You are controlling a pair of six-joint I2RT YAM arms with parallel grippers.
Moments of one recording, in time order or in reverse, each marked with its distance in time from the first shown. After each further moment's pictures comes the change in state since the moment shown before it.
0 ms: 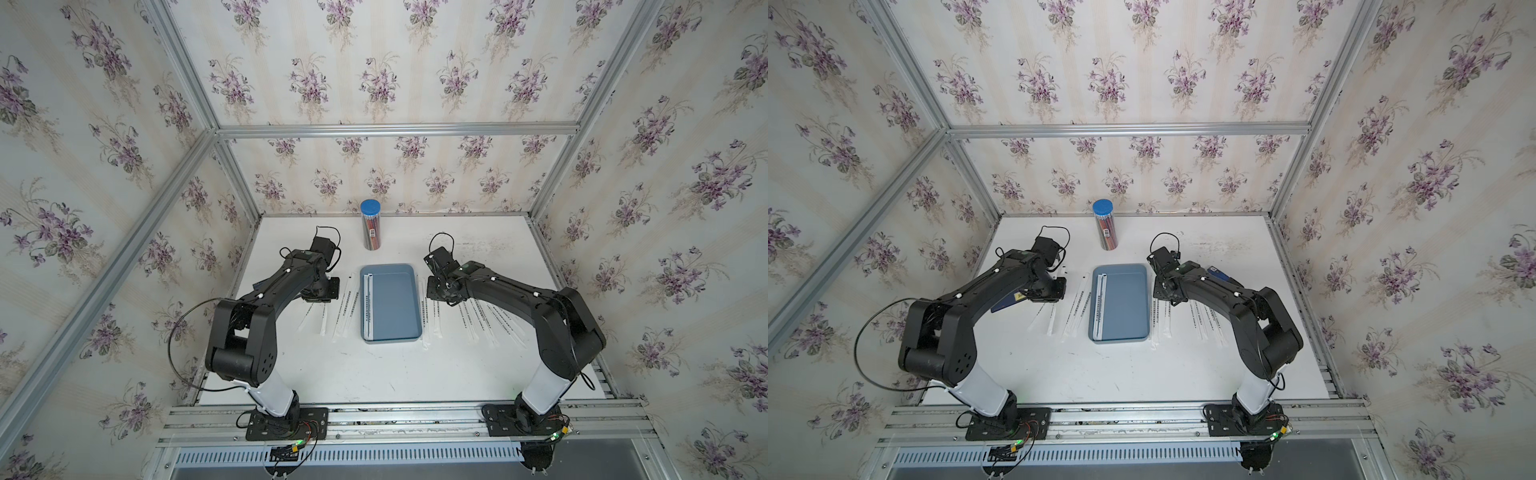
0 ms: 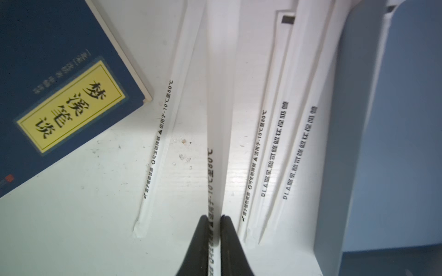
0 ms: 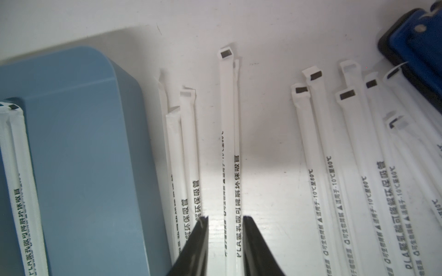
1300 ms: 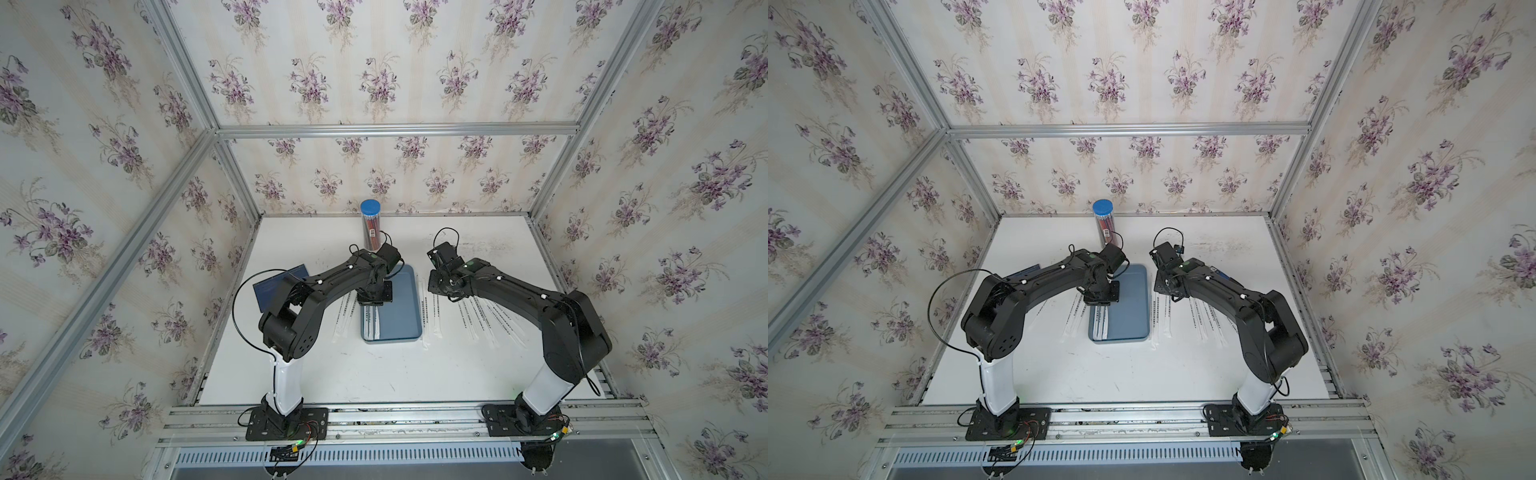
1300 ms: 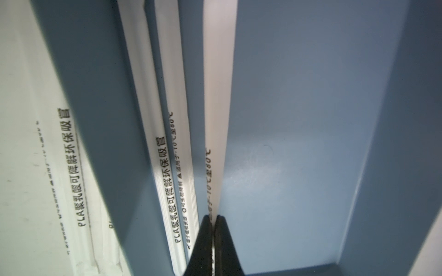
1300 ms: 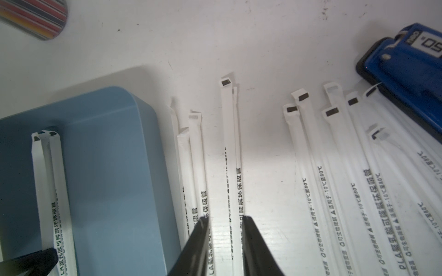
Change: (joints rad) left arm -0.383 0.342 0.249 0.019 -0.012 -0.379; right arm -0.016 -0.027 0.018 0.012 0.011 0.029
